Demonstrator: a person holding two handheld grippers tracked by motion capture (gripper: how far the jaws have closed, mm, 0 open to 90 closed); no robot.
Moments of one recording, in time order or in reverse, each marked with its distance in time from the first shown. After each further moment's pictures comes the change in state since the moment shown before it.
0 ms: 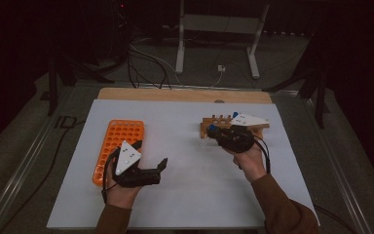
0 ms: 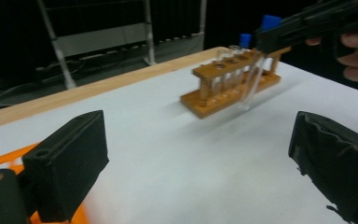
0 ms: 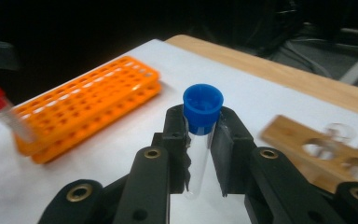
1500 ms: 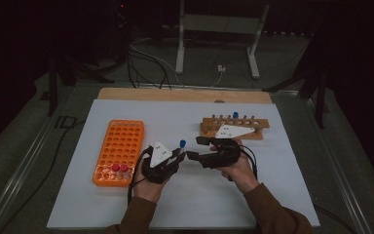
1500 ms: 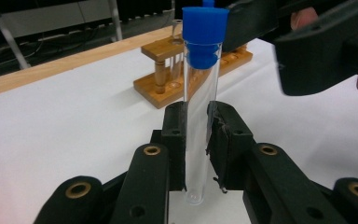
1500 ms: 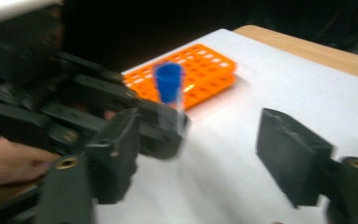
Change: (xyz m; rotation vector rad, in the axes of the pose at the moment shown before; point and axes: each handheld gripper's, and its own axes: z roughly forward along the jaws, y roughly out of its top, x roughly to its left) left arm -0.021 -0.007 0.055 0.079 -0.095 -0.005; right arm 0.038 -0.009 0.010 0.027 0.198 -0.040
